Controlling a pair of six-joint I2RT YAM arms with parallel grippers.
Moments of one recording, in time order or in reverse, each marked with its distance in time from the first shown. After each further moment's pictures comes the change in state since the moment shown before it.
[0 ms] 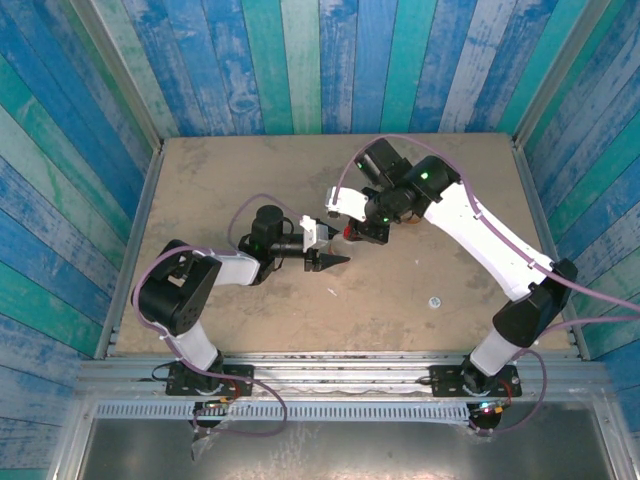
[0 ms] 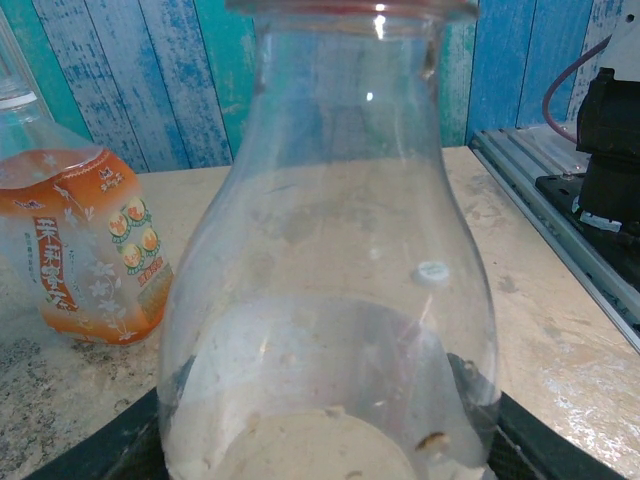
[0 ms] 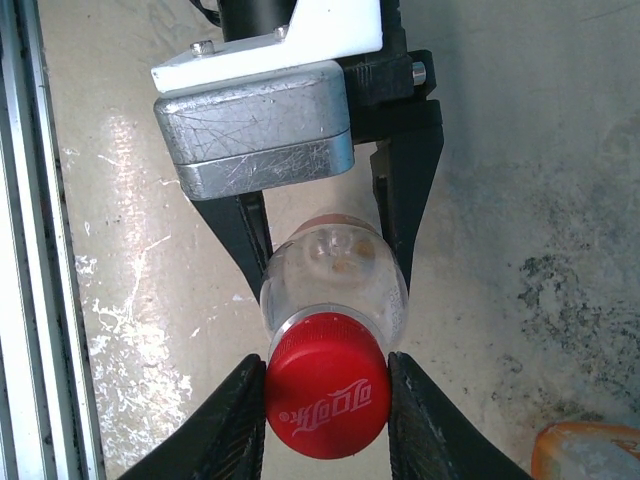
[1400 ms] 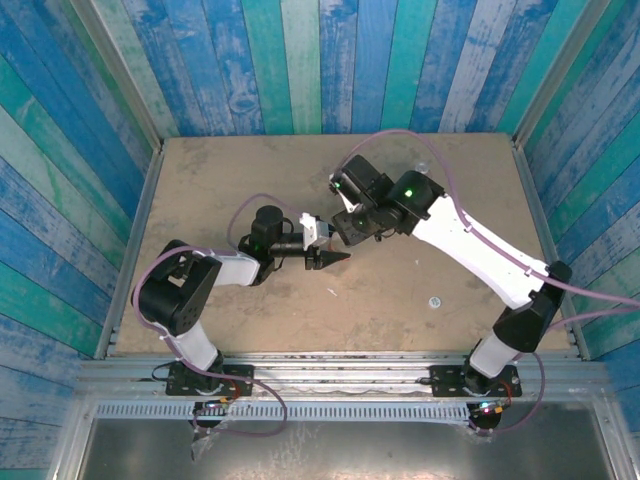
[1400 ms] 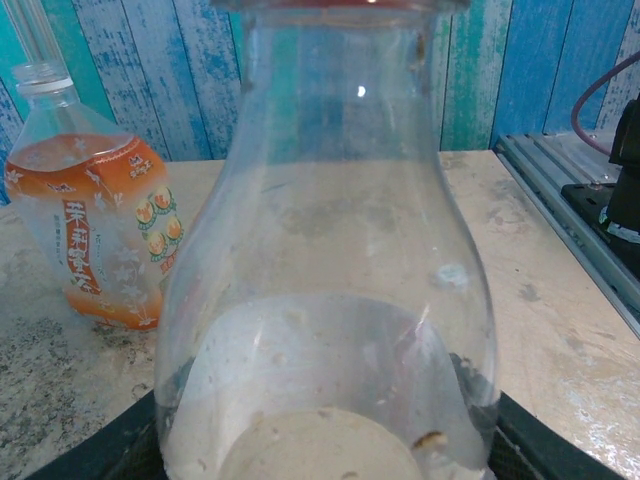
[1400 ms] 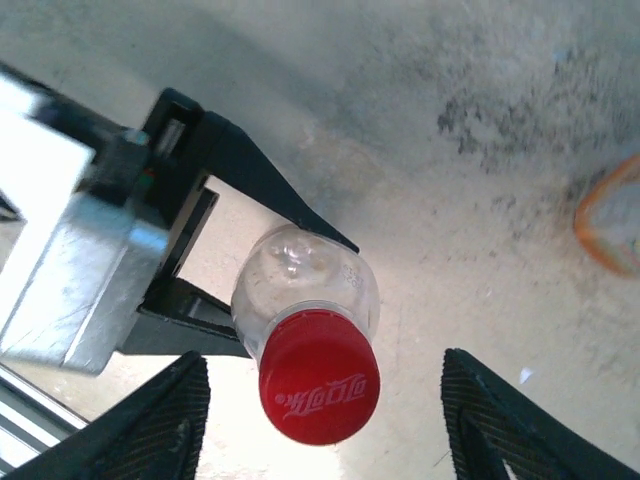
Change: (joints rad) left arm 0.000 -0.001 -0.007 0.028 -0.051 -0.056; right arm 0.151 -0.027 -0.008 0.071 0.407 0.876
